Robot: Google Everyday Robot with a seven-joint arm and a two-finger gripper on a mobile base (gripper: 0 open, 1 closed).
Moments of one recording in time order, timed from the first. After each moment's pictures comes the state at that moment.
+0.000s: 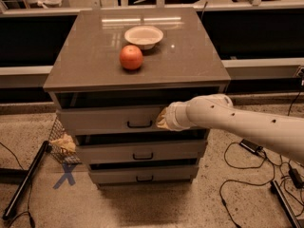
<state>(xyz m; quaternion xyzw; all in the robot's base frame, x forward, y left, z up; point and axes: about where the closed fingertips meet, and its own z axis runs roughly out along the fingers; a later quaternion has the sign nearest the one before) 0.641 -0.043 0.635 -0.66 0.66 -0.01 0.37</state>
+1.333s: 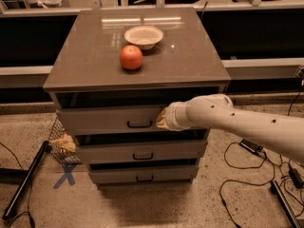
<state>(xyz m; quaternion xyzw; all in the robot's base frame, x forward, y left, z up) 0.641 -0.043 0.635 -0.66 0.66 -0.01 0.37</state>
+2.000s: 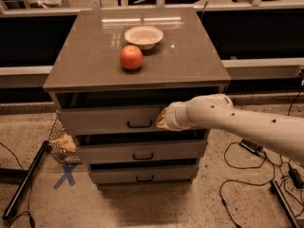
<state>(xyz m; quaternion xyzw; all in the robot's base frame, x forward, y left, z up) 0.641 -0.043 0.635 -0.66 0.66 -0.01 0.37</state>
